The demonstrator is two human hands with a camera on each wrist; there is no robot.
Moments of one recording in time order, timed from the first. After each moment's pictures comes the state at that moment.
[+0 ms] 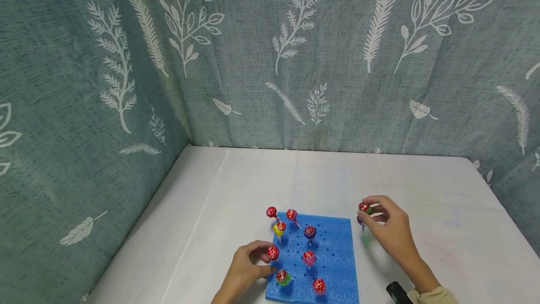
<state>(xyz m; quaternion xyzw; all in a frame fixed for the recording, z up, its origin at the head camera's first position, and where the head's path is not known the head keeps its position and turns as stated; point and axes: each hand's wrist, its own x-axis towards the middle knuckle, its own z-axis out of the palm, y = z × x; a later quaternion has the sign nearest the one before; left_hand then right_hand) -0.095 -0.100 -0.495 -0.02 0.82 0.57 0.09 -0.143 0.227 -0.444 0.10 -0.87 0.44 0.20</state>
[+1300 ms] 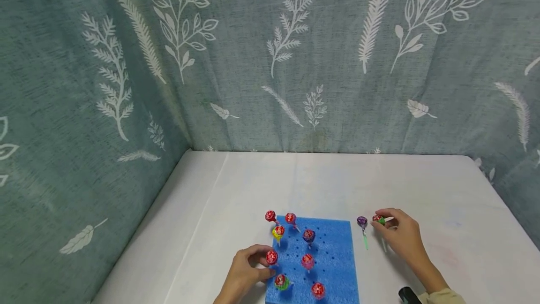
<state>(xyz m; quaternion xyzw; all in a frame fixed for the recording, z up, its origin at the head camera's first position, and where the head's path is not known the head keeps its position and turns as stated) -0.099 -0.101 -0.496 -0.04 0.80 0.59 0.11 -0.151 0.261 -0.480 0.03 -0.91 0.38 0.14</state>
